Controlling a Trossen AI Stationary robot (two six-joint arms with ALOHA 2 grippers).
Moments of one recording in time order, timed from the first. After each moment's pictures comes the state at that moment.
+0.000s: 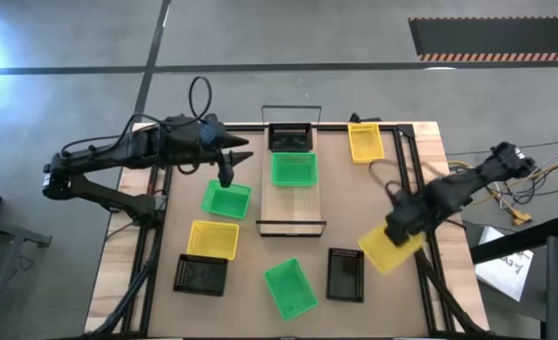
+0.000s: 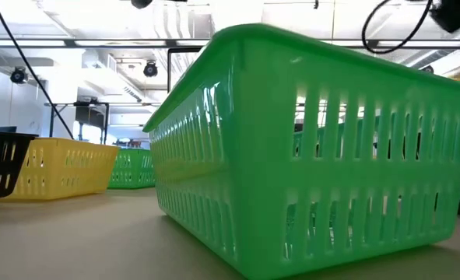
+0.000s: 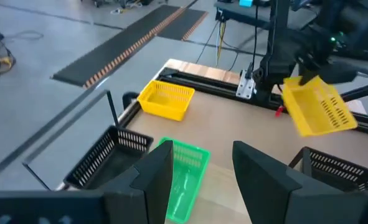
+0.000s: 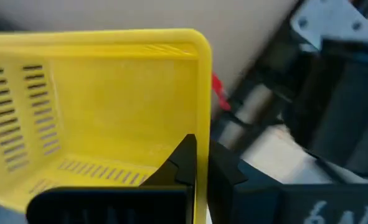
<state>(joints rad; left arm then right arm) 0.13 1.12 1.33 -0.55 -0.19 -0.12 0.44 1.08 1.08 -1.58 -0.11 1.48</state>
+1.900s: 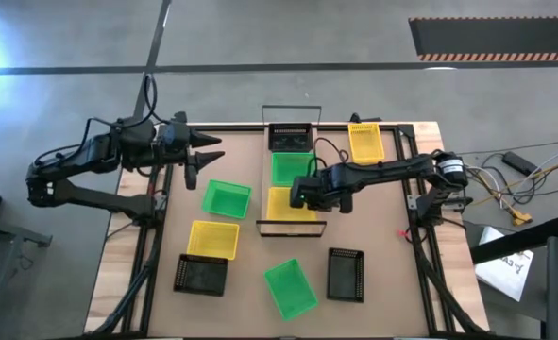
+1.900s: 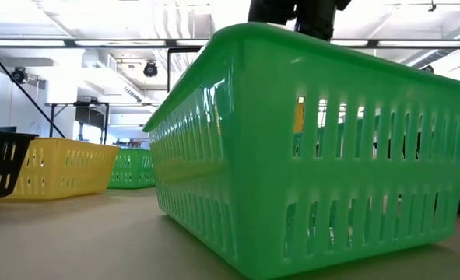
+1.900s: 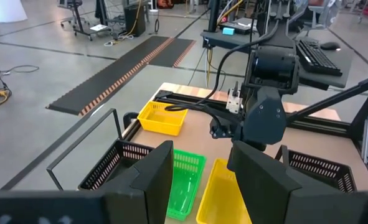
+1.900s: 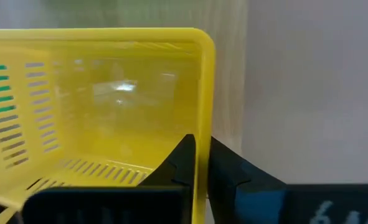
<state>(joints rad) 0.13 0.87 1.23 -0.58 -0.15 -0.07 -0.01 1.78 1.39 -0.96 0.02 1.60</state>
